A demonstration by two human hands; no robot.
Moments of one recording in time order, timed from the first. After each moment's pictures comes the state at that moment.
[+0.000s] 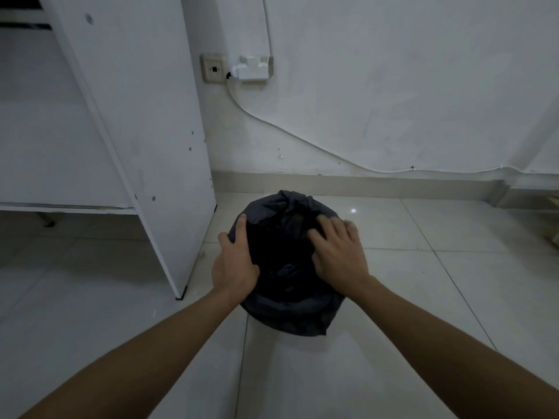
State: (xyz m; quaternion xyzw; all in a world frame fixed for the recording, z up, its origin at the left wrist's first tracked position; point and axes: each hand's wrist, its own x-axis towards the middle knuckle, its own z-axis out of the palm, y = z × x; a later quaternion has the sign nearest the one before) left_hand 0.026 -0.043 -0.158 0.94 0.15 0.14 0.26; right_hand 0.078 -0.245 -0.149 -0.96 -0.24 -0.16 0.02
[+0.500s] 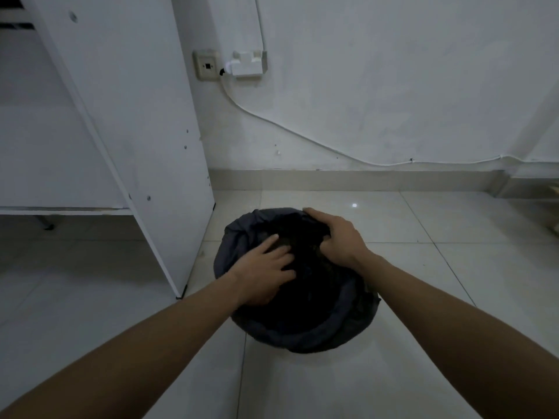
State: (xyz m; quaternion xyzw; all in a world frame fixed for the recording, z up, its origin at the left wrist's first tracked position) left_hand 0.034 -0.055 -0.153 0.91 -0.35 0.02 -0.23; right_hand 0.098 -0.257 -0.126 -0.93 -0.16 0.01 0.34
